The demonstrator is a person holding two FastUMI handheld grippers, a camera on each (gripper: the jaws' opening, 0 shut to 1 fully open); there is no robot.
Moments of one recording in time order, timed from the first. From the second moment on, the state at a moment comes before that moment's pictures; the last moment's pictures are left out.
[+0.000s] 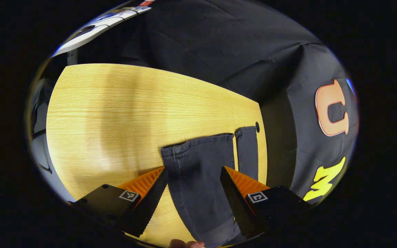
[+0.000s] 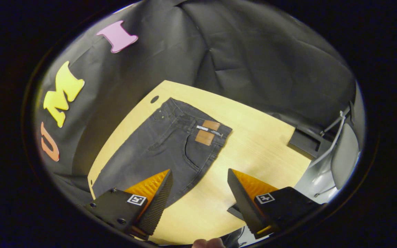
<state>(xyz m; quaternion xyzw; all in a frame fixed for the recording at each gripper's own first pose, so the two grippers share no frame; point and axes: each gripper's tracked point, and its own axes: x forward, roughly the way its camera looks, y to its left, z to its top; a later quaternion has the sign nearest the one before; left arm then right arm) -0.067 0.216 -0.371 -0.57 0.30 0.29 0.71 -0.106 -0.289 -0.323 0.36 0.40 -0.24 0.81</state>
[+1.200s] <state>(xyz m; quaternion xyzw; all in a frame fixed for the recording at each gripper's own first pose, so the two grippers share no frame) -0.036 0.207 -0.394 -0.58 0.33 0.28 0.69 -0.042 -0.307 -0.388 0.24 0.41 -0.30 0.83</state>
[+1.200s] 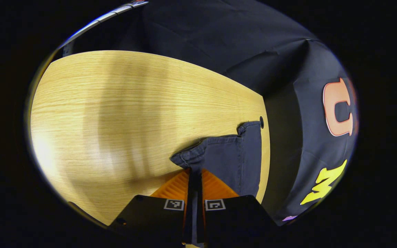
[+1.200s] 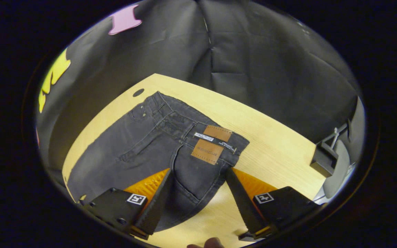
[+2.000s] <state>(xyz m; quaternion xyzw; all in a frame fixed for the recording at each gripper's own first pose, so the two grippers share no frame) -0.030 0.200 -0.362 -0.65 0.32 0.28 0.63 -0.031 -0.308 -0.356 0.41 0.41 -0.24 0.78</state>
